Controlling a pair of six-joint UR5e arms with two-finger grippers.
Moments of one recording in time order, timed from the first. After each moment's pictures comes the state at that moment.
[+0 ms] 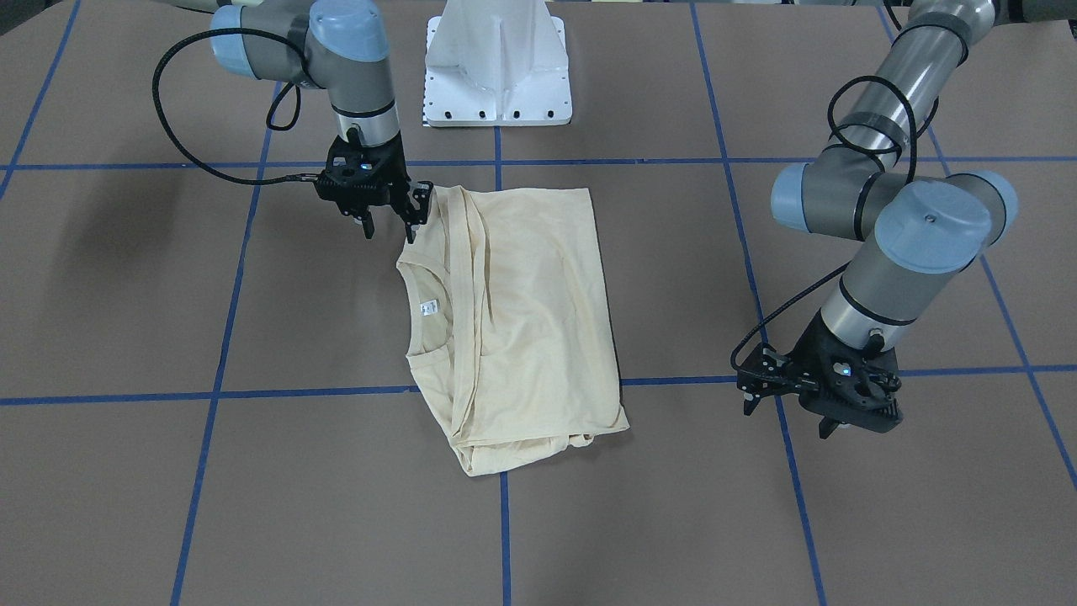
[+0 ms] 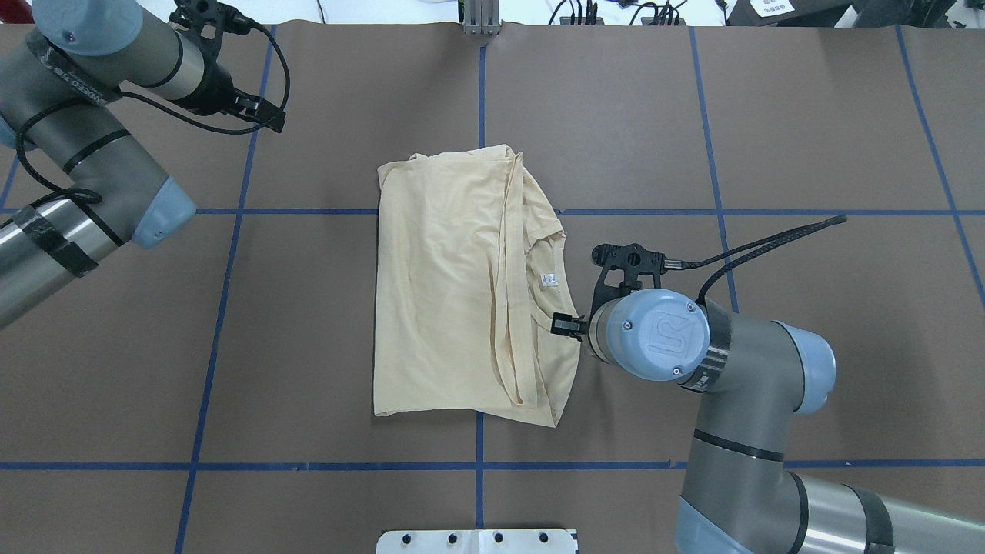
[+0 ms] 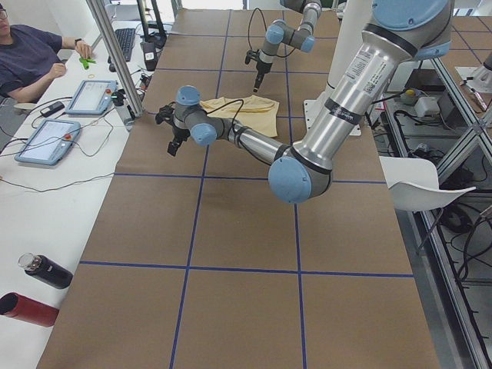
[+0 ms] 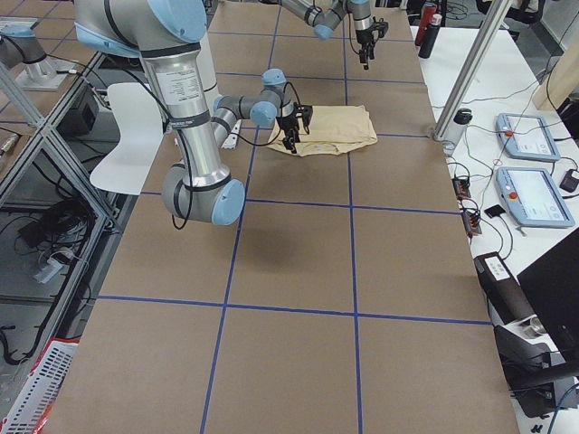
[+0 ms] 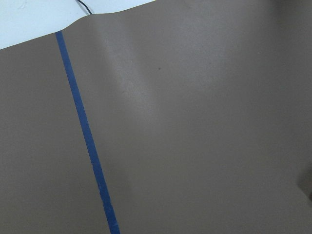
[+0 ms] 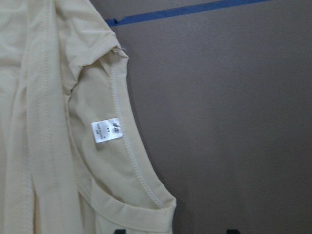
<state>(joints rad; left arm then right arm) -0.96 -2.14 -1.36 -2.10 -2.00 -0.59 0.37 -1.11 1.88 -1.57 1.56 1.48</state>
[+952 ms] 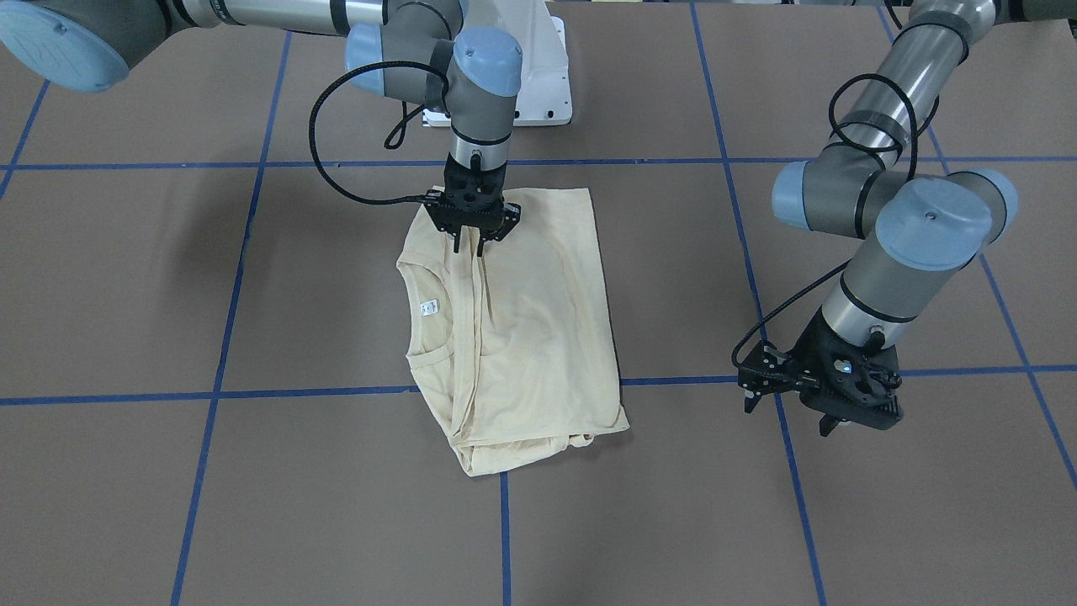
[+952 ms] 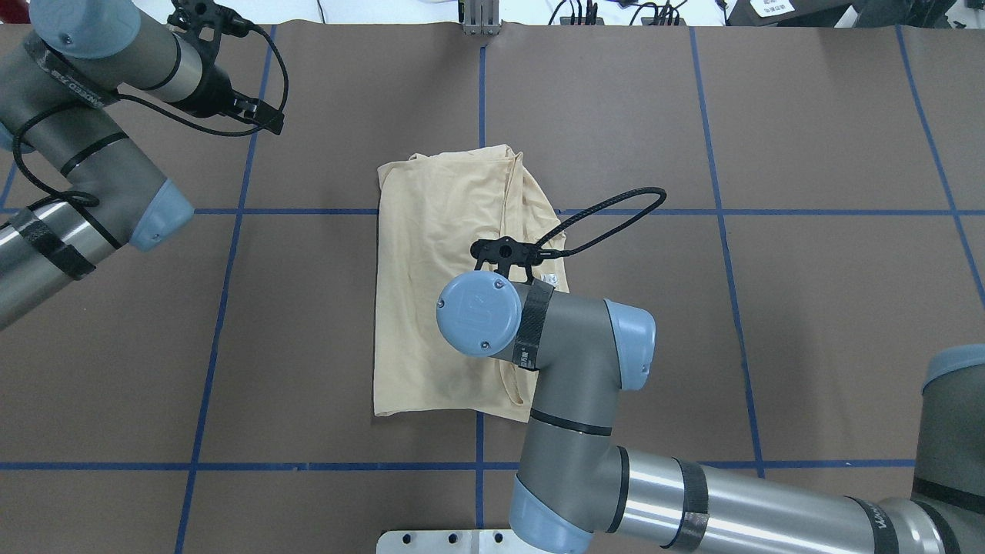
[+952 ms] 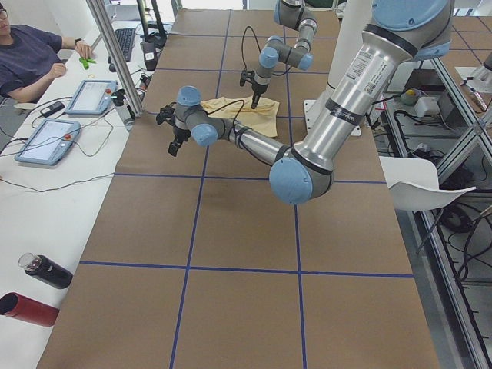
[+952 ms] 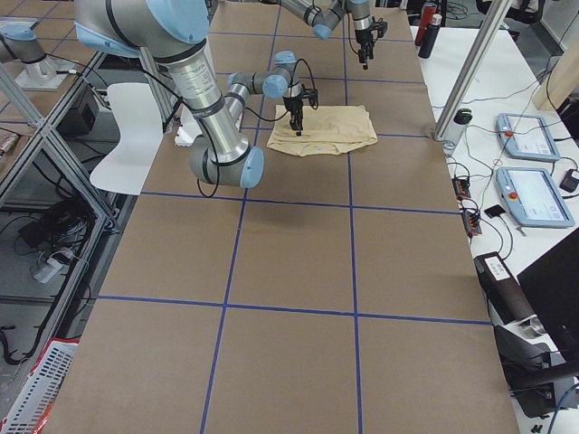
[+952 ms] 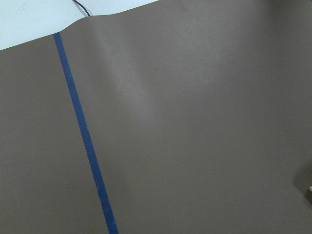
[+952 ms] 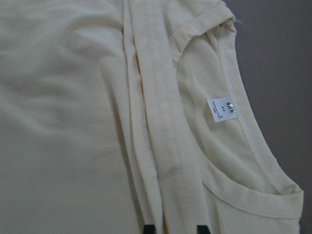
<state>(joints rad) -0.96 -2.12 -1.37 -2.10 -2.00 -0.59 0.33 -0.80 1.60 -1.72 1.56 1.45</state>
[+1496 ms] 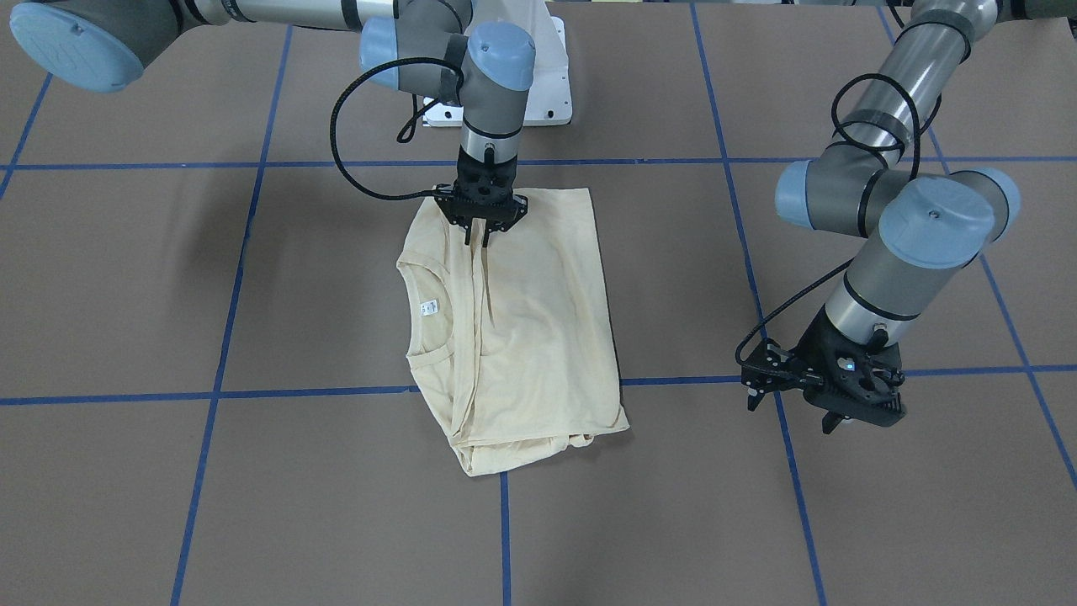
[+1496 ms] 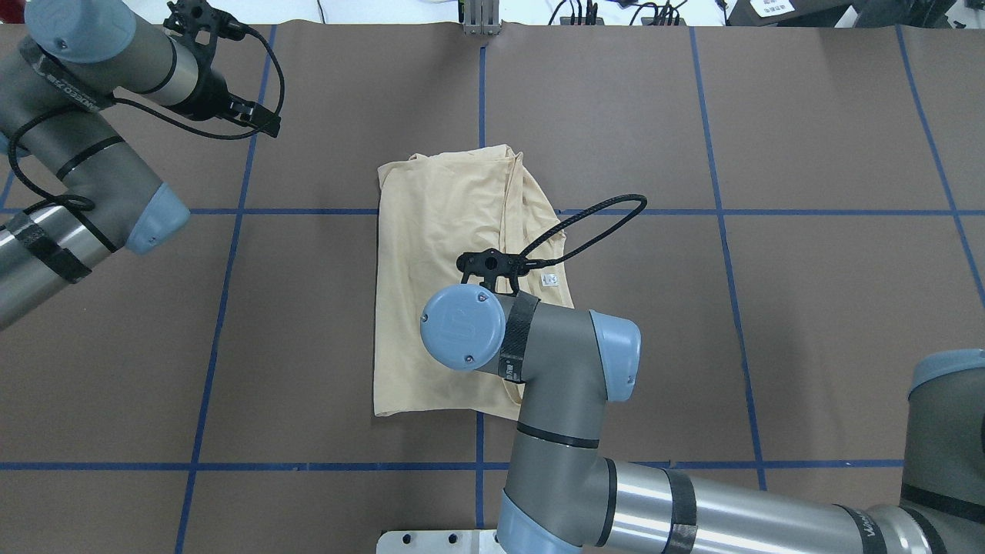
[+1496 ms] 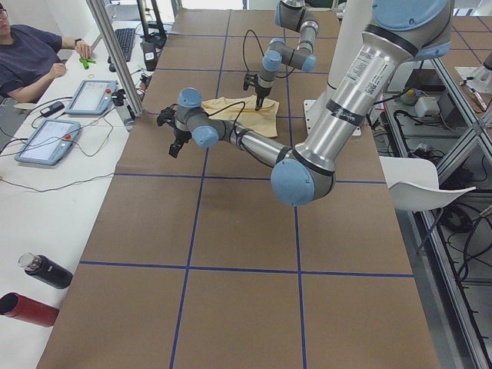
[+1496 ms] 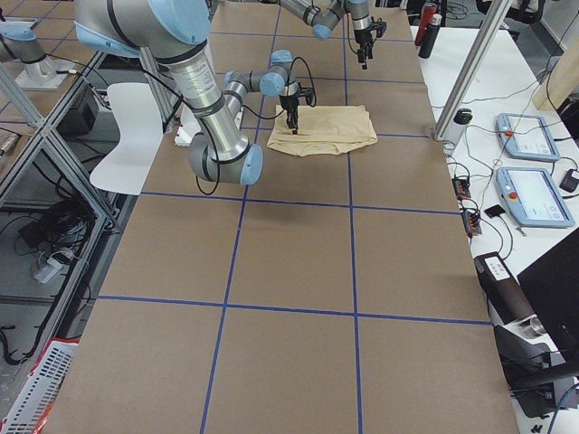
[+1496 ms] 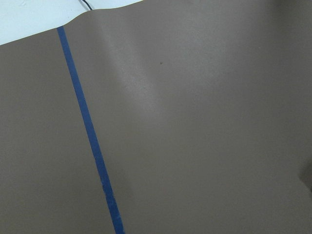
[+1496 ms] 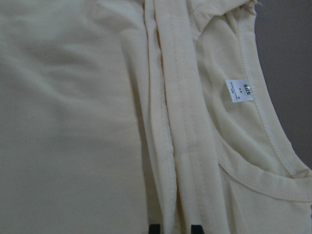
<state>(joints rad) -0.96 -2.11 -1.37 -2.10 -2.00 -0.59 0.31 -0.79 1.58 -1.73 1.56 1.42</state>
